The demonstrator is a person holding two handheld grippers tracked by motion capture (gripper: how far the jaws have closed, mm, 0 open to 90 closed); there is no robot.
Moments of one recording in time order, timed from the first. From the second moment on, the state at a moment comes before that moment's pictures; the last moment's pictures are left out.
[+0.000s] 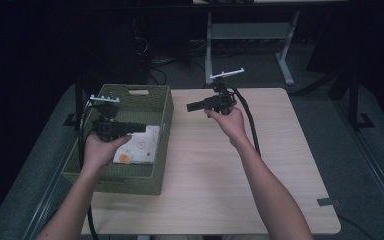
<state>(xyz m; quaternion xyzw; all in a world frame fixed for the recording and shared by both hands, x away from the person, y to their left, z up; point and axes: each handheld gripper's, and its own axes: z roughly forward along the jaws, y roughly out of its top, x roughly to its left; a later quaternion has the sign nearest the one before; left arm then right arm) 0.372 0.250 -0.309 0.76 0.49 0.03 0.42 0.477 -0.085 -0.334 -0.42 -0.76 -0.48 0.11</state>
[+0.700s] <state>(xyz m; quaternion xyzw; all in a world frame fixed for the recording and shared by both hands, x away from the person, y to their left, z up) 0.379 0.165 -0.317 0.78 0.46 0.00 0.42 0.460 -0.168 -0.349 -0.45 -0.74 -0.50 0.10</state>
